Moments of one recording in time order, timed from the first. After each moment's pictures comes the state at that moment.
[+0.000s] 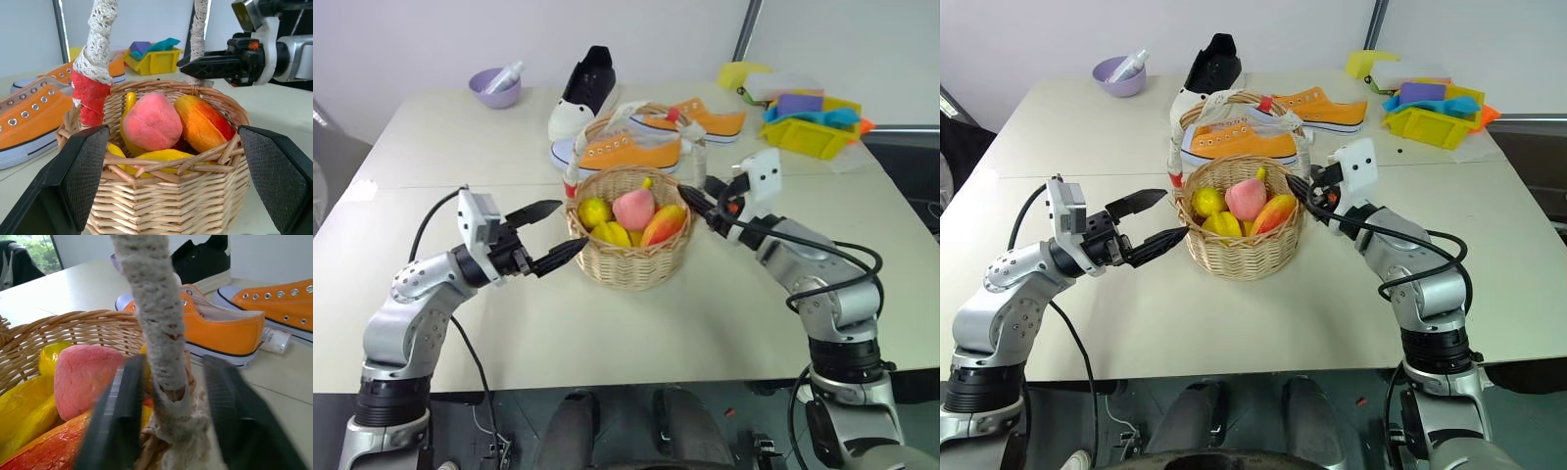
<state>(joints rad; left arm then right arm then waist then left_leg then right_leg) -0.21 0.56 0.17 -0.30 -0.64 0.38 -0.89 -0.47 -0.42 -0.06 -0.31 0.48 0.69 0.35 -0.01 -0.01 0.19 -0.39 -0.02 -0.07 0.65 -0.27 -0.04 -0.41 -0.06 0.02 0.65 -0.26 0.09</state>
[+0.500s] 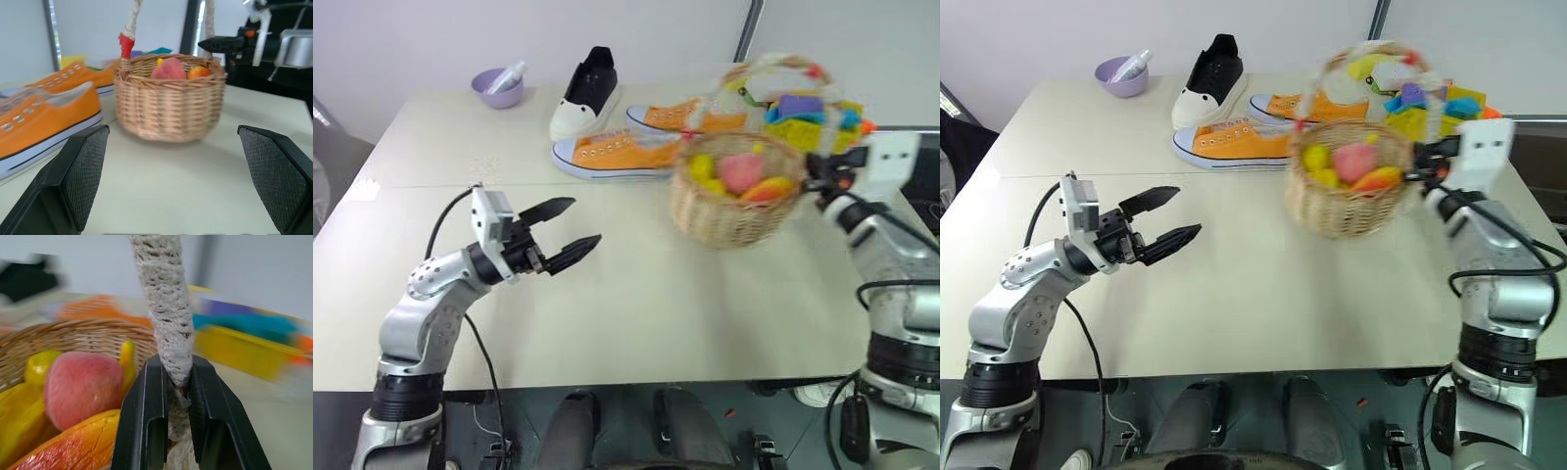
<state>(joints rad) -0.27 0.50 0.11 -0.28 -0.64 0.38 -0.87 -0.43 -0.58 -0.41 -0.13 0.36 0.62 0.17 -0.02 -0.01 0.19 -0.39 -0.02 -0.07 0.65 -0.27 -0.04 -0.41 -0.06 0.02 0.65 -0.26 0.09</state>
